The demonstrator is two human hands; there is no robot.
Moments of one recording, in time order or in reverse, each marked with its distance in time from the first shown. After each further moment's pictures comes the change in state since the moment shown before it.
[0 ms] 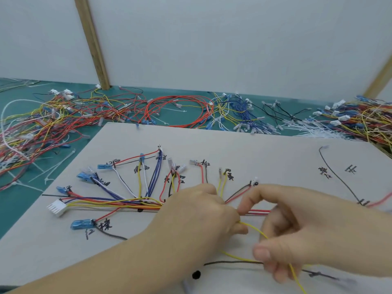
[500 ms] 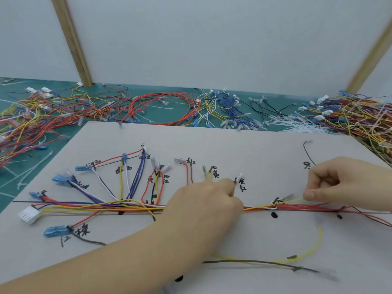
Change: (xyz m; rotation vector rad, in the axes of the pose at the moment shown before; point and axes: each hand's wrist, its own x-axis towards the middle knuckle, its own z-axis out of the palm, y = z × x) left_hand 0.025 0.016 0.014 0.140 -0.245 -0.093; right_hand -0.025 0.077 -0.097 -0.493 0.516 0.197
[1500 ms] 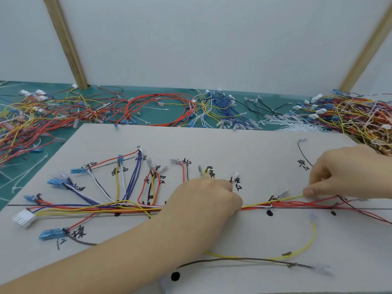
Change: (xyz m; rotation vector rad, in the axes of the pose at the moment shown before) left_hand 0.006 -0.004 0.003 -0.197 -0.023 0.032; right_hand 0.010 -0.007 -0.012 -0.624 0.040 0.133
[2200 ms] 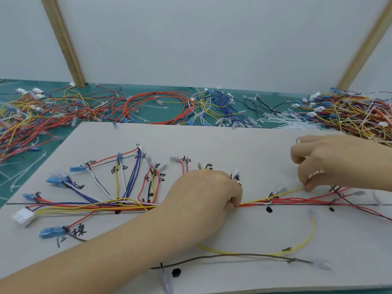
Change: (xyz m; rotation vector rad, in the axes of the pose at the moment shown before) left_hand 0.008 -0.003 -0.006 -0.087 -0.033 -0.053; right_hand 0.005 0.004 -0.010 -0.337 0.206 -0.618
